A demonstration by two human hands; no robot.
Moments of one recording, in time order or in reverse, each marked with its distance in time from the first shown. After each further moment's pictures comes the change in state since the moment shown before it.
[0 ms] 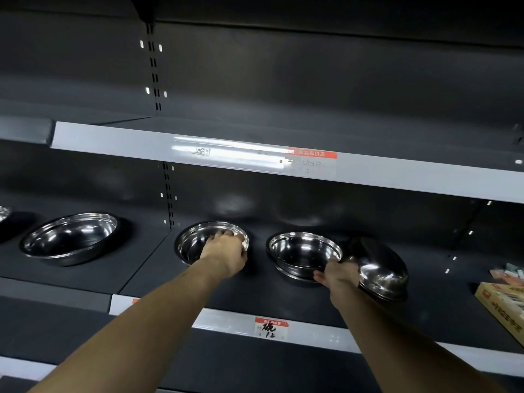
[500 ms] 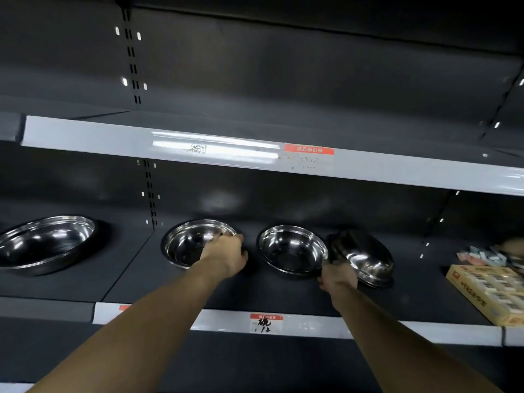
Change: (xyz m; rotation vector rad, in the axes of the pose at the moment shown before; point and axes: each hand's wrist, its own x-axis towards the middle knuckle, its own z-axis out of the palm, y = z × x) left_hand 0.000 0.008 0.002 -0.096 -0.048 0.083; right_hand -0.001 0.018 -0.018 -0.345 0.007 -0.132
